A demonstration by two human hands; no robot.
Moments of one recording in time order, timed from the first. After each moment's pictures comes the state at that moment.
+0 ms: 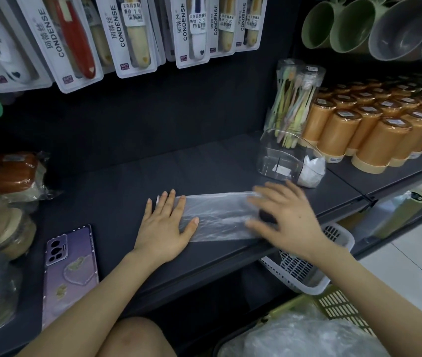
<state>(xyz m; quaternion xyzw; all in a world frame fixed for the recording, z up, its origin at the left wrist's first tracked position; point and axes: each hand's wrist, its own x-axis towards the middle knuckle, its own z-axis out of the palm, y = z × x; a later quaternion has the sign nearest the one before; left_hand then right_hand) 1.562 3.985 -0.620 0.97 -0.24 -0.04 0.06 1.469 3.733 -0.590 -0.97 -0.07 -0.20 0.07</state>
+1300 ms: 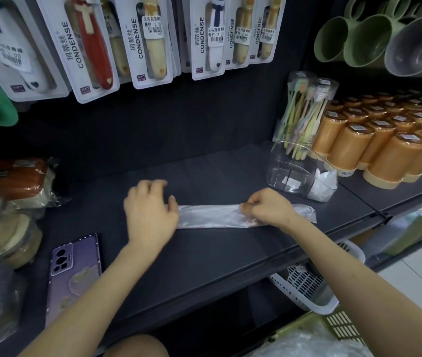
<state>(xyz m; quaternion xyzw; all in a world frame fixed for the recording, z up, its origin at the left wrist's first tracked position) 1.591 3.994 -0.588 0.94 -0.11 0.21 0.25 1.551 3.752 -0.582 -0.94 0.14 0.04 0.29</state>
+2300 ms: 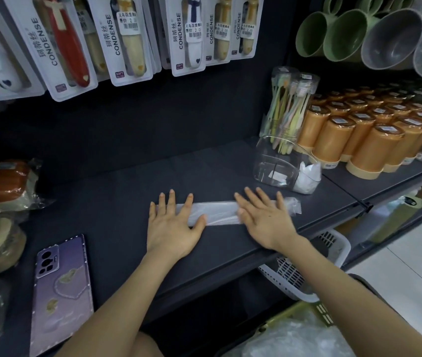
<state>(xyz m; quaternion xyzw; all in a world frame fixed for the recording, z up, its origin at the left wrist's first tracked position) 1.570 3.950 -0.618 0.98 -0.18 -0.05 0.05 1.510 3.745 -0.614 -1.00 0.07 0.04 0.05</state>
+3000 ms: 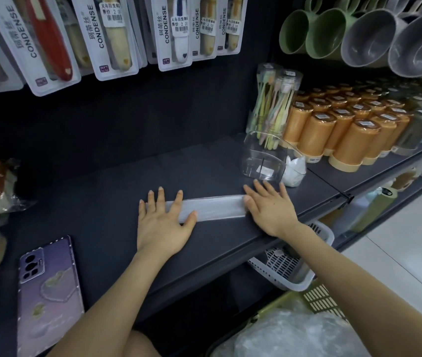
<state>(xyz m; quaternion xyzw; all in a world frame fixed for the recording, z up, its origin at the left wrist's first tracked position) 1.570 3.952 -0.621 0.98 -0.19 -0.03 0.06 1.504 3.719 -0.604 -0.99 0.12 0.01 0.05</state>
